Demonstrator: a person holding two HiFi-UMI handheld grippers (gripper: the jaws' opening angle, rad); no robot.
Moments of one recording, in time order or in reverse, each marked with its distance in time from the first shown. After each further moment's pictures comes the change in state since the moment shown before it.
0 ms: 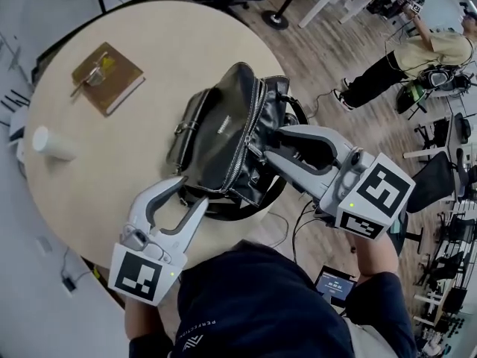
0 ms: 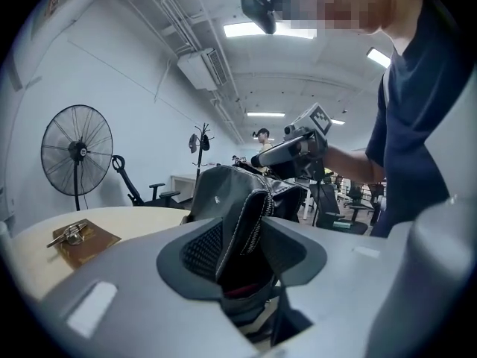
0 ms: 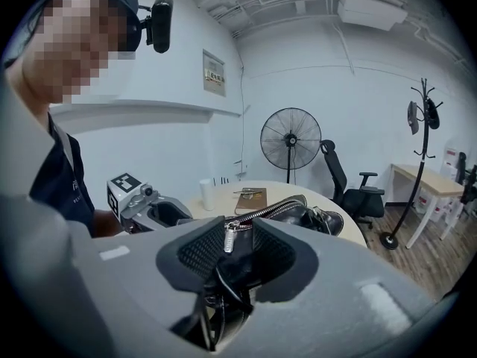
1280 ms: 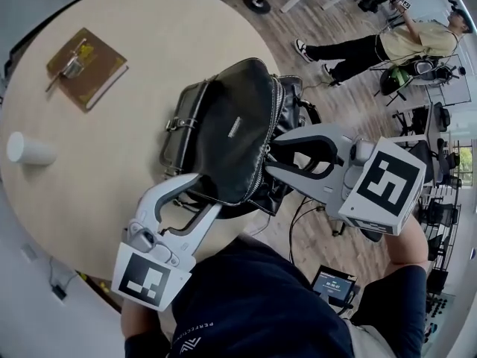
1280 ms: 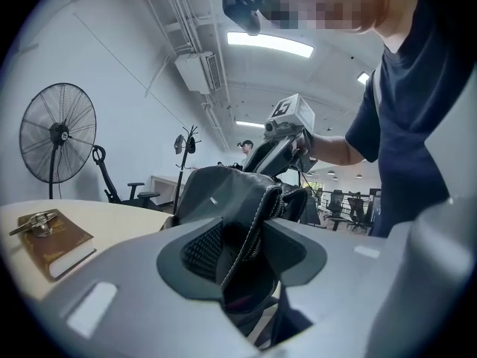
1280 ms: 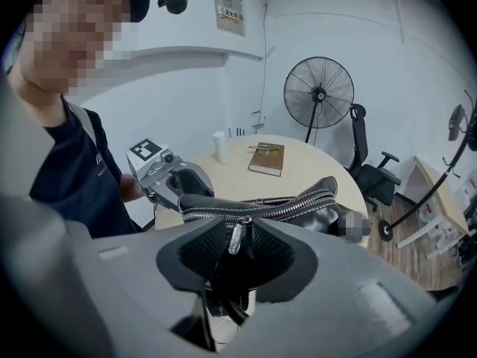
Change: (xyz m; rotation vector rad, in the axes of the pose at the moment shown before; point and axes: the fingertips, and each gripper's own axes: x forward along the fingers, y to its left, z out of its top) left arm 0.018 0.008 -0.009 -0.079 -0.068 -0.158; right arm 0.032 0.013 -0.023 -0.131 0.443 0.113
